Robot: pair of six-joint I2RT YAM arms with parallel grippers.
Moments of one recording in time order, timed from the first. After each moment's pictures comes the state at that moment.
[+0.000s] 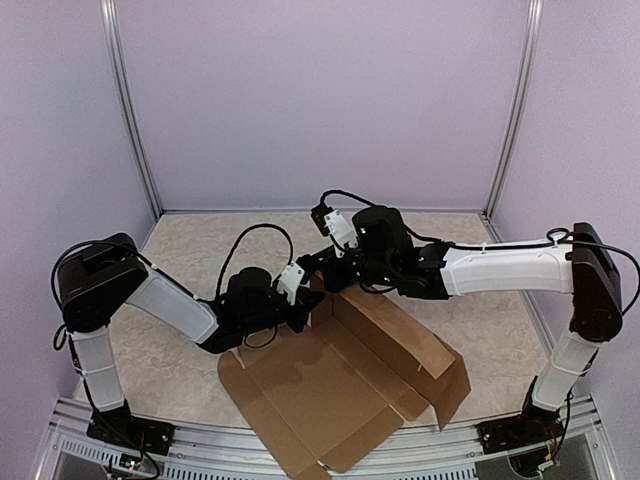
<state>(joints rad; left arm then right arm) -0.89 1.90 0.76 0.87 0.01 -0.02 0.96 1.73 1.20 0.12 0.06 0.14</state>
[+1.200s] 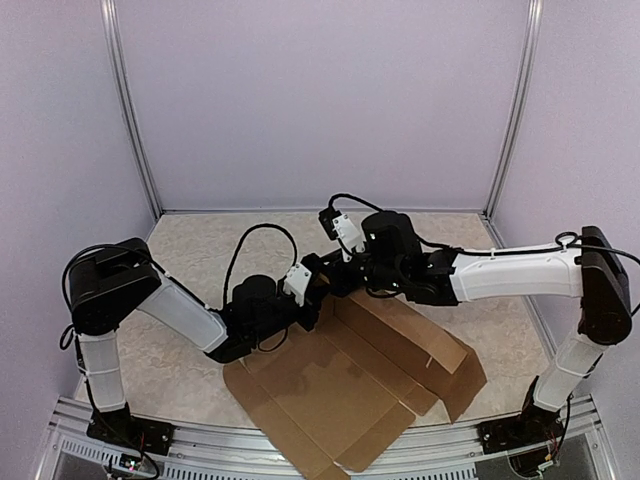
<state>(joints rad) -0.96 1.96 0.78 1.05 -0.16 0.08 0.96 1.67 1.12 0.16 0.05 0.17</state>
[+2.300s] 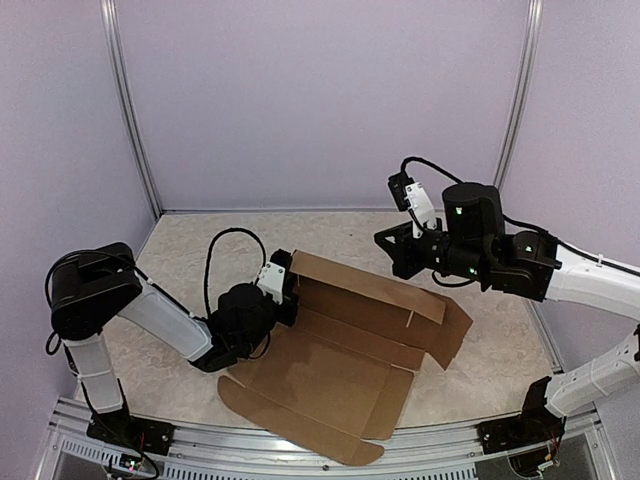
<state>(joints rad) -0.99 1.86 0.65 1.09 -0.56 0.06 0.96 1.23 1.06 -0.16 0.20 0.19</state>
